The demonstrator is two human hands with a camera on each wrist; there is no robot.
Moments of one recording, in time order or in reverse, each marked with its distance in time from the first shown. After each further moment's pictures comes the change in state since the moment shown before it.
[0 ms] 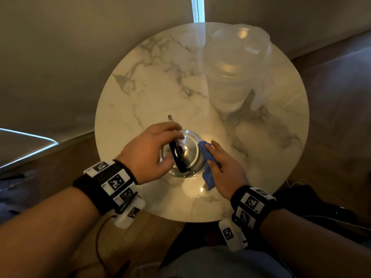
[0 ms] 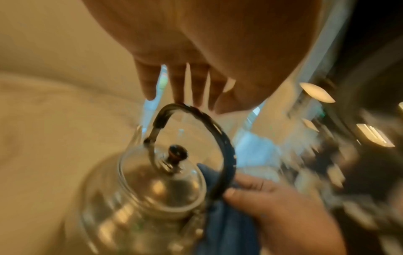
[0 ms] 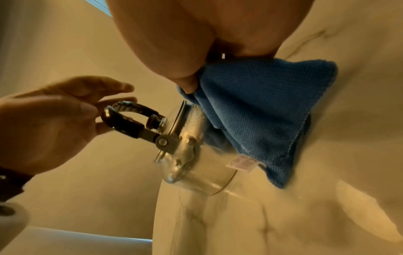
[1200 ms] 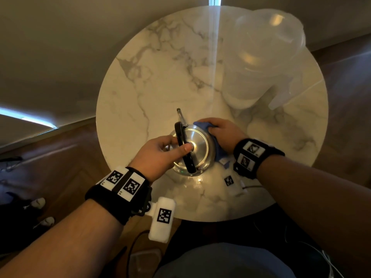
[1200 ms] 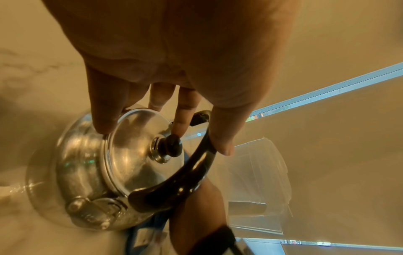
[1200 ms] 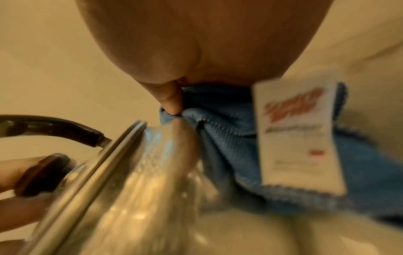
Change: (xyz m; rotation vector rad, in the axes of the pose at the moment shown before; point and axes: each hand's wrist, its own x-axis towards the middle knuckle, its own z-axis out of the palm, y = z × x) left_hand -0.009 -0.001 0.029 -0.869 0.002 -0.810; right_hand 0.108 -0.040 -0.011 0.119 -0.231 0.157
